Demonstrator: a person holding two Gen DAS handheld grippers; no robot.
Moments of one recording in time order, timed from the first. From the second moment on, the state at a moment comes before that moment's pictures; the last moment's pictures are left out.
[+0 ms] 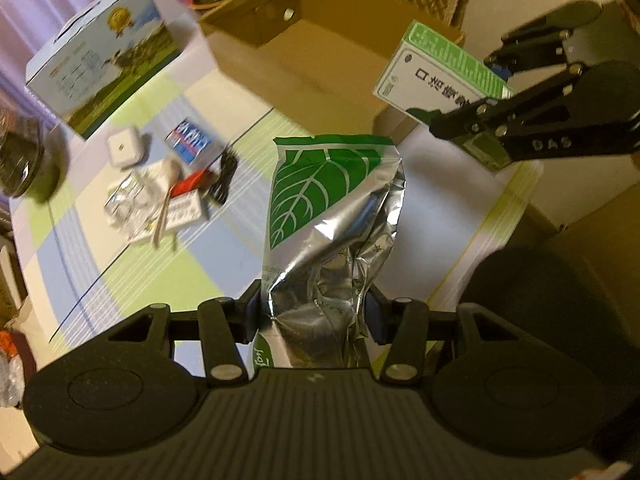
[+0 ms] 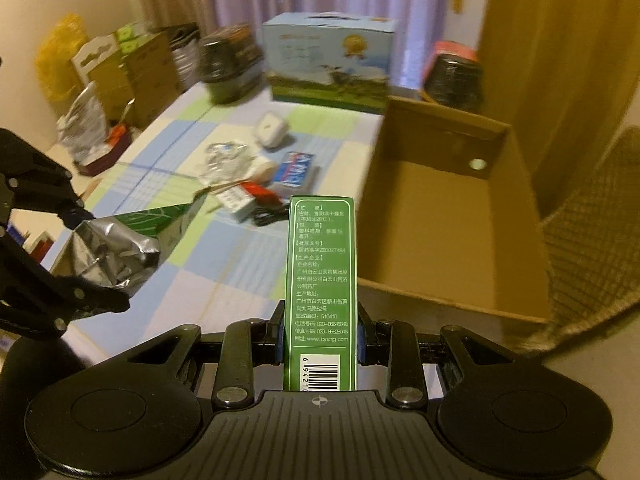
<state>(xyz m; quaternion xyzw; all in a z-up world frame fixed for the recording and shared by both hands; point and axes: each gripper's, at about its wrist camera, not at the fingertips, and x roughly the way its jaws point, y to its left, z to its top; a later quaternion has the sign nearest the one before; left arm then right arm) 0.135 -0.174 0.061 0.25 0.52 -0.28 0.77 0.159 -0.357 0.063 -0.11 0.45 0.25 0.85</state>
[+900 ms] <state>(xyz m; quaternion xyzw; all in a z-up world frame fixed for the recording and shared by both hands) 0.278 -0.302 0.048 0.00 0.55 -0.25 0.80 0.286 -0.465 0.072 -0.02 0.43 0.13 0.89</state>
